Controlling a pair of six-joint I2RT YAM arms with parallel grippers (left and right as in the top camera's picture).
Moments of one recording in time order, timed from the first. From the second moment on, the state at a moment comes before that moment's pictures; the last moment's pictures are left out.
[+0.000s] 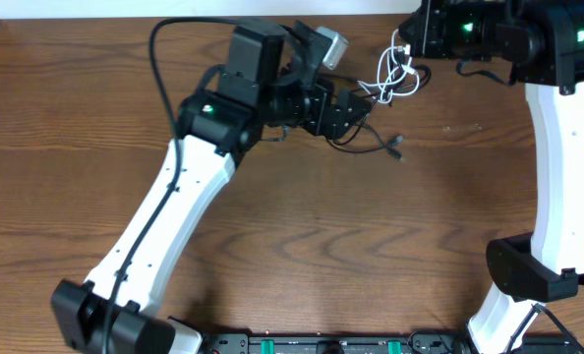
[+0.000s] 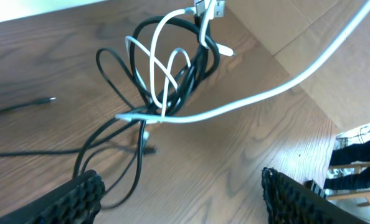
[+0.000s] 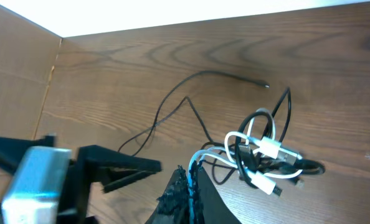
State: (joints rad) left arm -0.45 1.62 1.56 -0.60 0.63 -0.12; right arm 0.22 1.93 2.59 -1.46 -0.36 0.30
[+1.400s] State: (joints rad) left arm -0.50 1.81 1.56 0.03 0.12 -0.59; right arm 0.21 1.93 2.59 -1.61 -0.35 0.30
